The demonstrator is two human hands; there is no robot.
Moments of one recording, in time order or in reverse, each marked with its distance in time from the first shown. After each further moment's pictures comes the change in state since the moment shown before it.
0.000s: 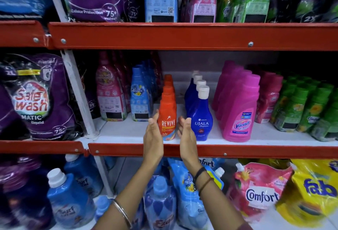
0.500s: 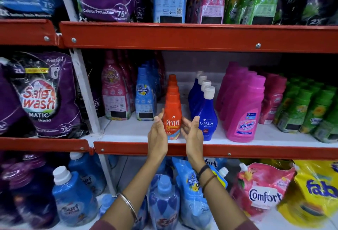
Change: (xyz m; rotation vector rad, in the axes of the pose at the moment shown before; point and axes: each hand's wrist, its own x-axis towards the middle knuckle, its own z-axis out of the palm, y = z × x) left_hand 0.007 -0.002 -0.005 -0.024 -0.028 -0.019; right_hand -0.004 -0.010 0.003 0.092 0.079 0.009
